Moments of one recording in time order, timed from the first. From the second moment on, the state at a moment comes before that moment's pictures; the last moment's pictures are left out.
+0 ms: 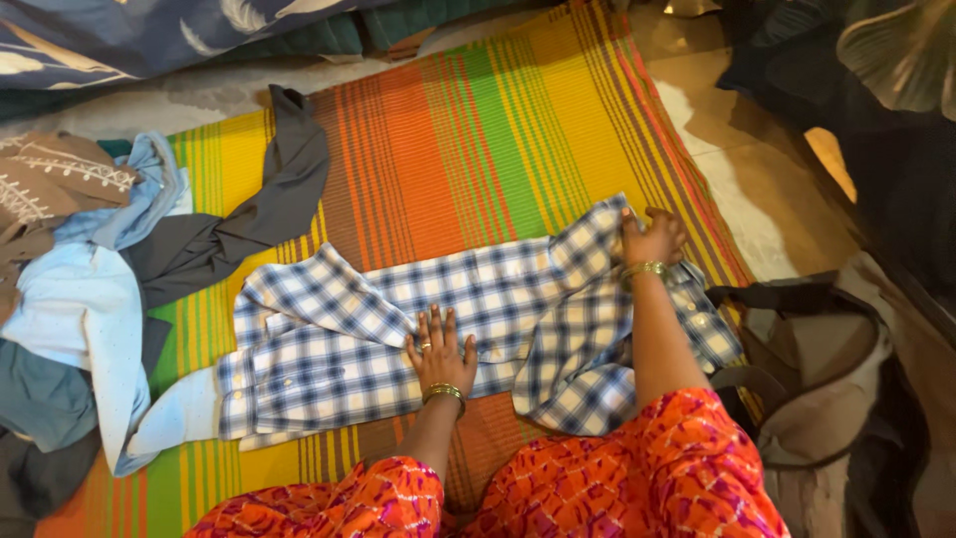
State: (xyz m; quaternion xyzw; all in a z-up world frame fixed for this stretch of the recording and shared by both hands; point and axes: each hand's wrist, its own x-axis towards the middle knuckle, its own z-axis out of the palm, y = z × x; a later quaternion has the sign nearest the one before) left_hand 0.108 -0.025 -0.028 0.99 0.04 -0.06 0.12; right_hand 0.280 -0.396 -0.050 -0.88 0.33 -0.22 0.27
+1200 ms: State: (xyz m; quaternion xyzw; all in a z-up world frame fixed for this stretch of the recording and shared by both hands) left_hand 0.108 -0.022 -0.025 0.98 0.02 -0.06 0.18; right_hand 0.242 -0.365 -0.068 -0.99 0.04 -0.04 0.14
